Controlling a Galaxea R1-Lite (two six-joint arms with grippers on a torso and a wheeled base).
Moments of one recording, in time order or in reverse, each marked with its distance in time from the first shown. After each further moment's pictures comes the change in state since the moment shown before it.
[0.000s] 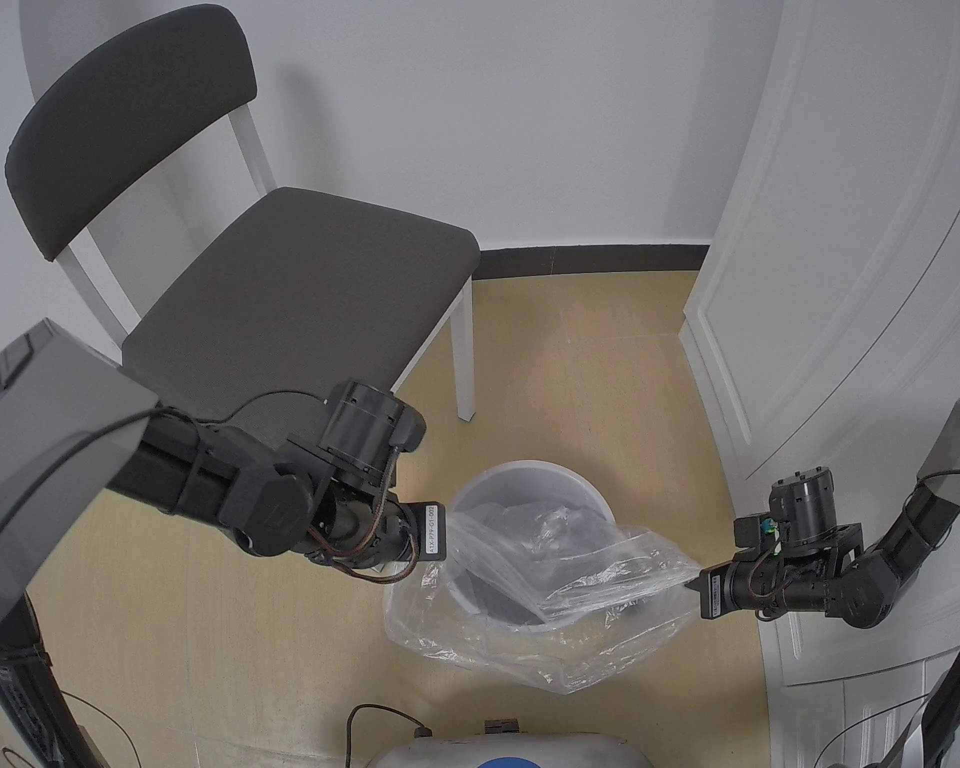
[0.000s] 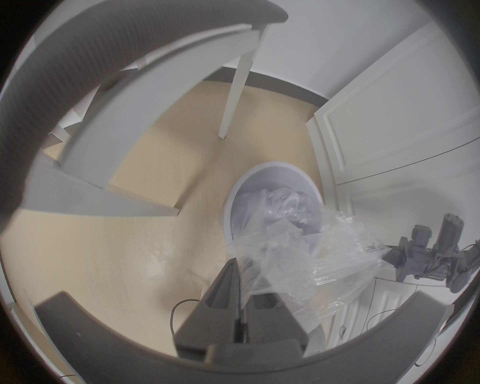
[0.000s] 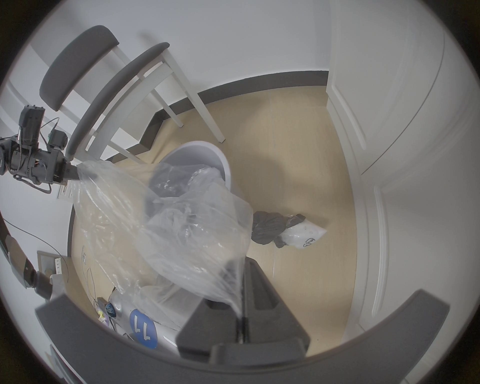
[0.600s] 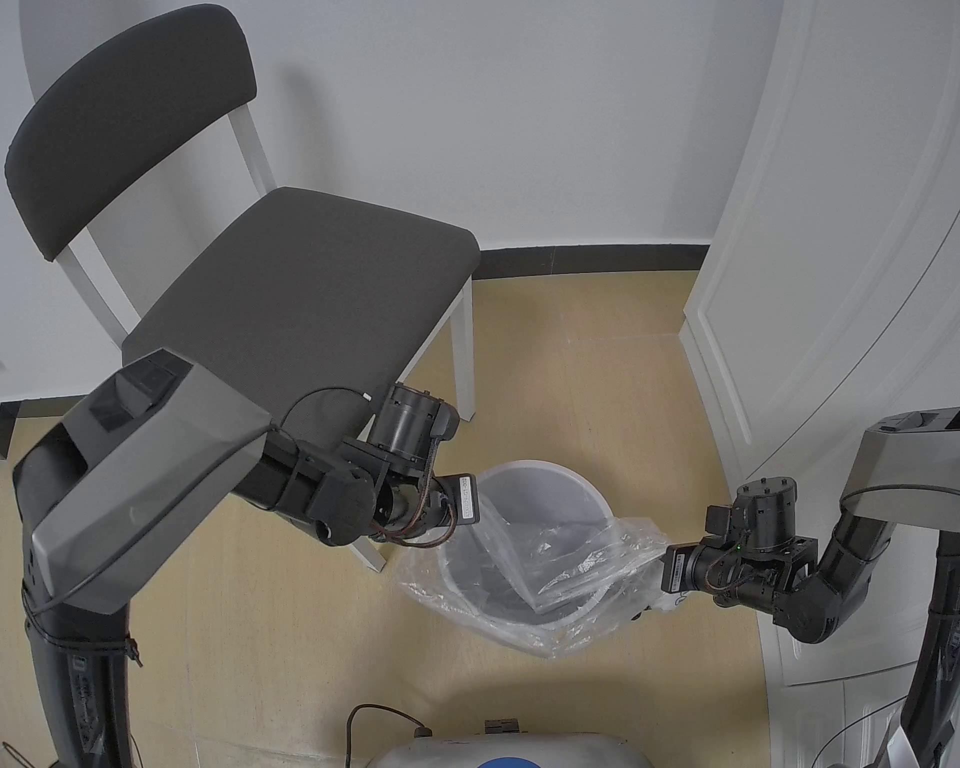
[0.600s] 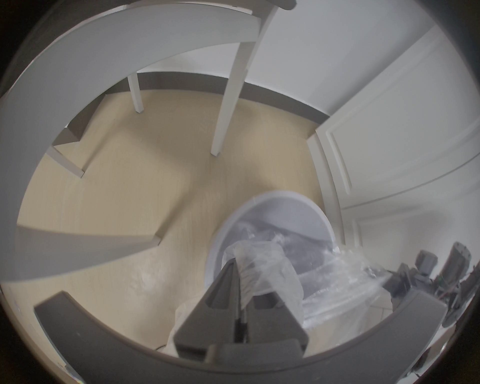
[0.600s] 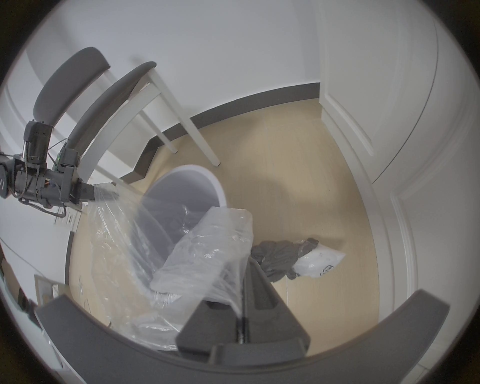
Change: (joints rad) left arm 0.026 0.247 -0.201 -0.184 0.018 0.003; right arm 0.029 0.249 -0.053 -0.388 -0.071 0.130
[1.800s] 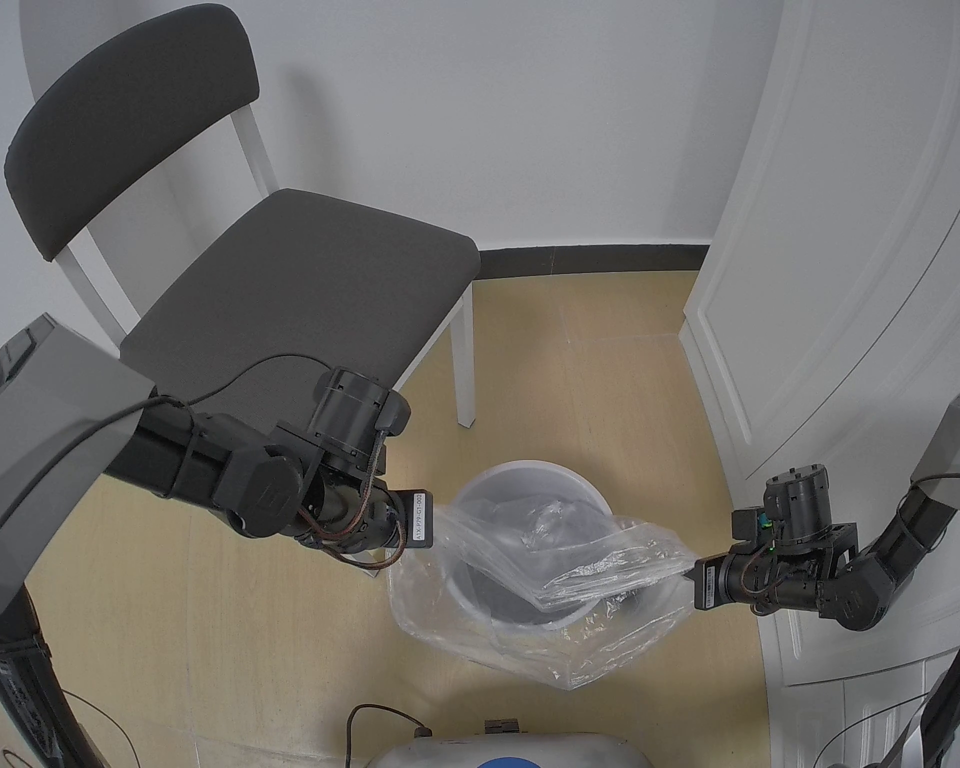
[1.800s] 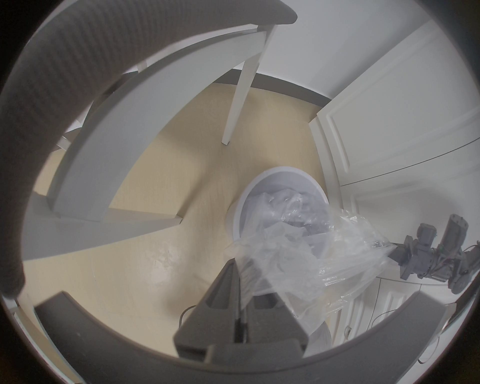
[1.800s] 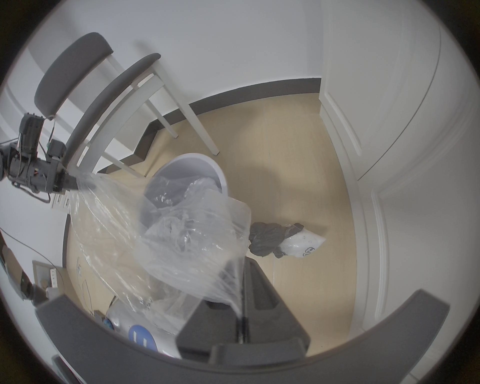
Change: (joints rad) left arm 0.016 -0.236 0.168 0.204 -0.031 0.048; right arm -0.004 -0.233 0.044 0.333 0.004 -0.084
